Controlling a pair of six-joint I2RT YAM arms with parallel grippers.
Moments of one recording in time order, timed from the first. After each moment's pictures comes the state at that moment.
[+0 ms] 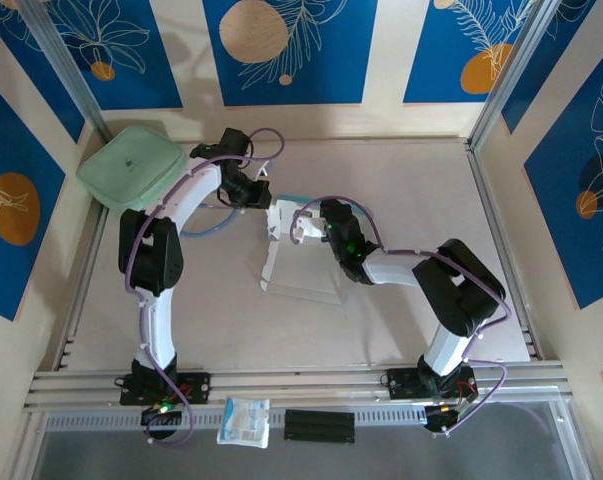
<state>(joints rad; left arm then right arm) -0.35 2.08 1.87 -1.00 0.42 -0.08 0.66 1.72 0.81 0.60 0.46 -1.39</state>
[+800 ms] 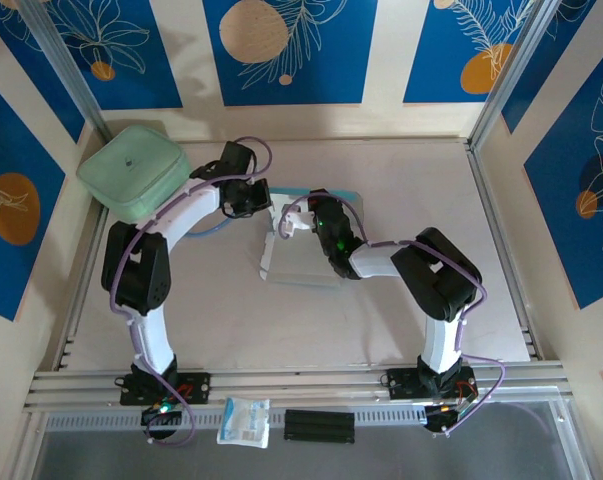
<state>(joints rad) -0.41 1.89 1.54 -0.63 0.25 -0.62 0.67 1.86 0.90 0.79 0.48 -1.53</state>
